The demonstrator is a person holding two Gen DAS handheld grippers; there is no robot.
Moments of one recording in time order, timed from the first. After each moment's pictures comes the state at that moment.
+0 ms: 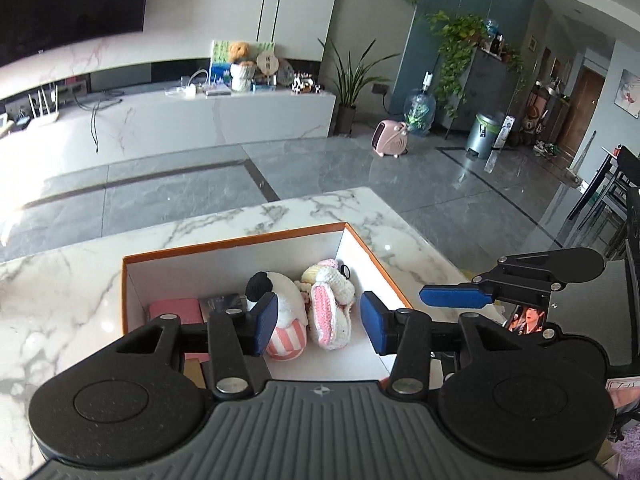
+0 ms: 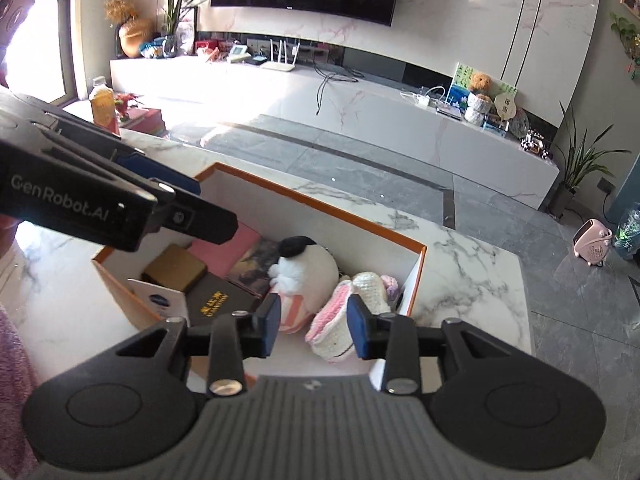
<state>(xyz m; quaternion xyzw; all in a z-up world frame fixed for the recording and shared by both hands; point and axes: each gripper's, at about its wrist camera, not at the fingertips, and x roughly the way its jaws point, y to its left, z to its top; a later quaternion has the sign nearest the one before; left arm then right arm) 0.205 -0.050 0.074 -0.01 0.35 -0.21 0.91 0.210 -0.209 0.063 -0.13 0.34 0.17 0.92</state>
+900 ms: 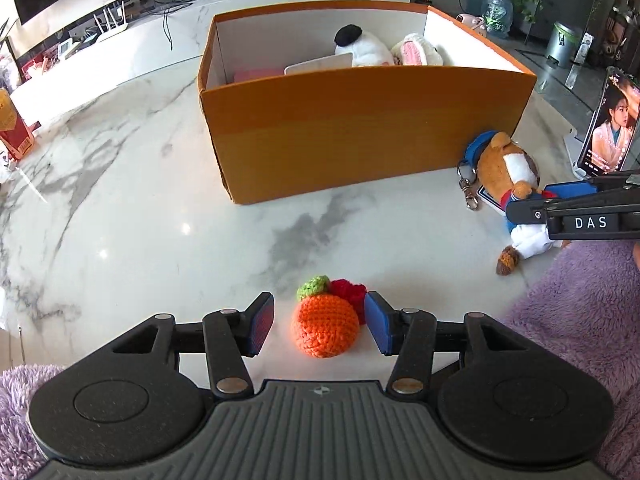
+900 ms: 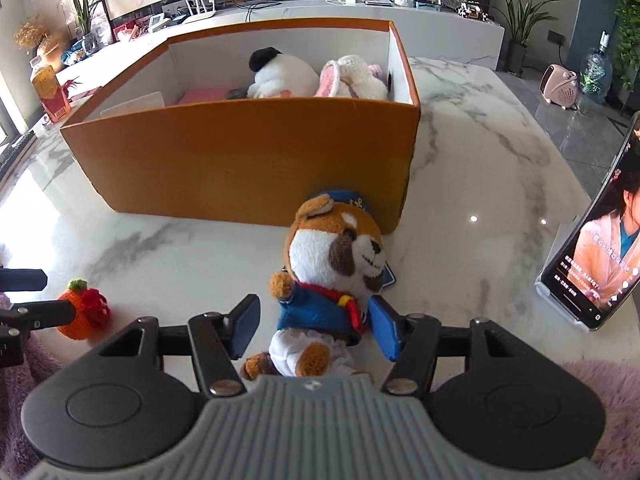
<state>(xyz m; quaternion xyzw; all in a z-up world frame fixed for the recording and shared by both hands) 0.098 -0.012 -0.073 0.06 0.48 -0.09 0.87 0.126 -0.220 -0.079 0.00 0.45 0.06 0.89</state>
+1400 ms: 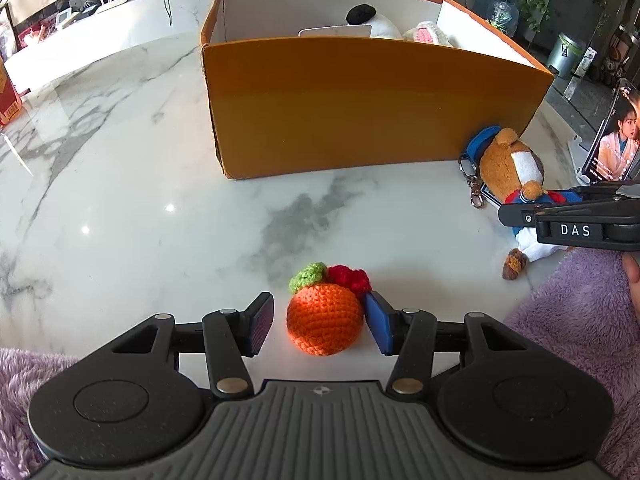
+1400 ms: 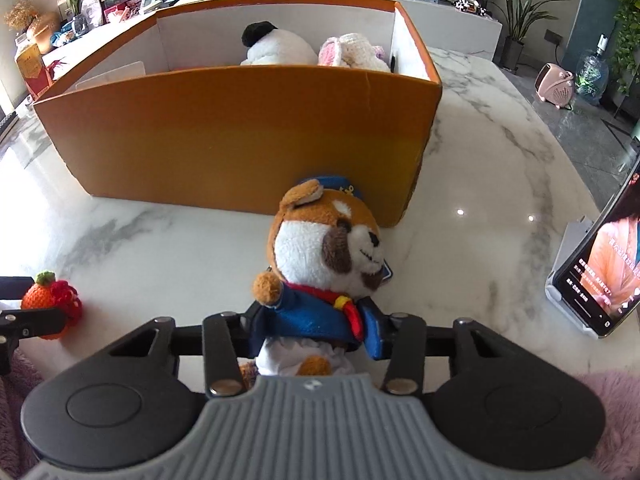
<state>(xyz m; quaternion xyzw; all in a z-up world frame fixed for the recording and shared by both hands) 0.104 -0.001 -0.092 0.01 0.50 -0.10 0.86 0.141 -0.208 -0.096 -0.02 0.46 0.05 0.89</state>
